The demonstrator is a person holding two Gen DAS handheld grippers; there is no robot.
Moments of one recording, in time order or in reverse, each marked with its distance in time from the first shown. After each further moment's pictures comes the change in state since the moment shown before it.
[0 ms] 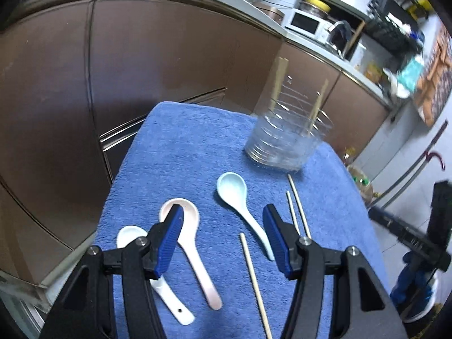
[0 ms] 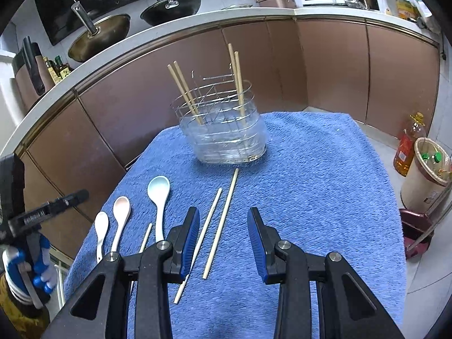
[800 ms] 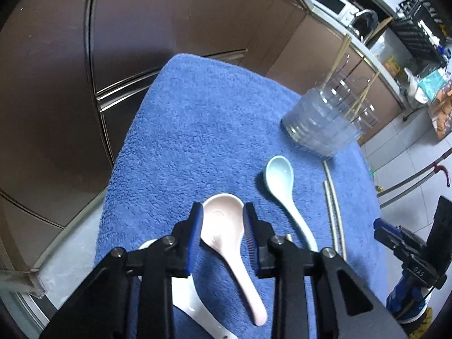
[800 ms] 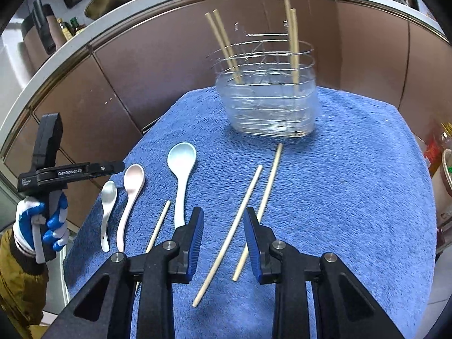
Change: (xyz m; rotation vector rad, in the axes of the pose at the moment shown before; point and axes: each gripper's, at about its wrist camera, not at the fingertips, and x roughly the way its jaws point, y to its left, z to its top) left arm 0.081 0.064 0.011 -0.076 0.226 -0.035; right arm 0.055 0.041 -0.005 -0.112 0.164 0.081
